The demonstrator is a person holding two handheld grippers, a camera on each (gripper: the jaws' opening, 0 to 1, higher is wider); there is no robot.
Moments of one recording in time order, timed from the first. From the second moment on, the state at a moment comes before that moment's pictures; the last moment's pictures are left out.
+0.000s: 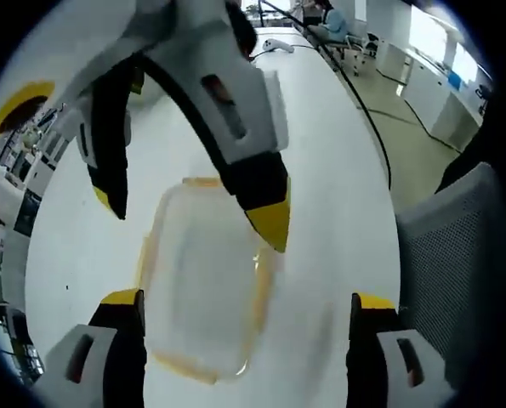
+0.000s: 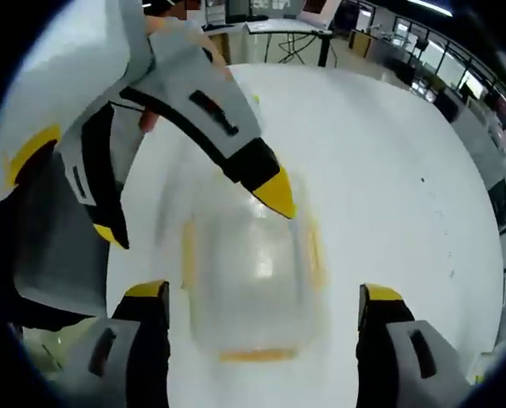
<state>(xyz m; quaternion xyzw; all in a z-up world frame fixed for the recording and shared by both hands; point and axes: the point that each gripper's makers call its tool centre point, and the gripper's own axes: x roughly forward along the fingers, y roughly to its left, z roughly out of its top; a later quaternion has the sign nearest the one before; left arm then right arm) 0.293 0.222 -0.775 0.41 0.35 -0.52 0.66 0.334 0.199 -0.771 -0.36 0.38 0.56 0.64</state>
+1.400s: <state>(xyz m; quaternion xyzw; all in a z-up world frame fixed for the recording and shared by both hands) 0.339 0.261 -0.813 0.47 0.40 -0.51 0.61 0.327 0.168 -0.802 -0.45 0.39 0.54 0.59</state>
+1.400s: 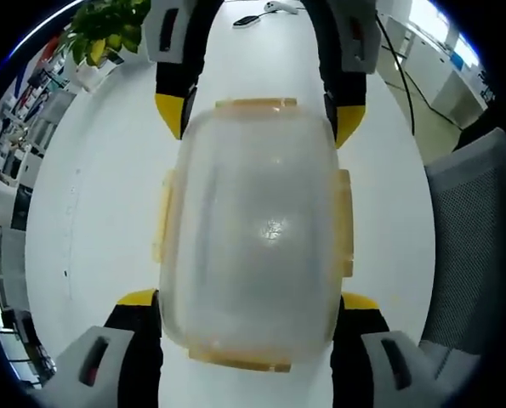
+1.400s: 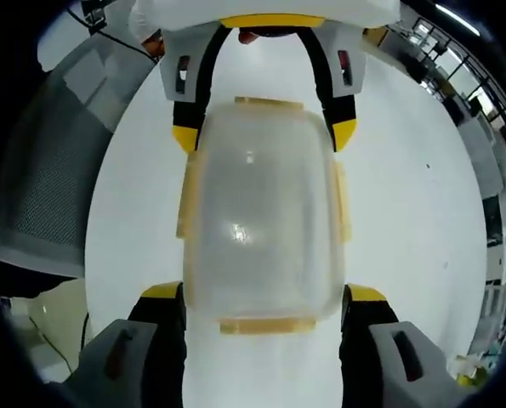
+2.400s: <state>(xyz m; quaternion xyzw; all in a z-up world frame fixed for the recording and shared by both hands) 0.335 0.309 -0.814 0.45 0.44 -0.46 0.63 0.333 0.214 -0.804 -0.47 0.36 0.57 0.56</state>
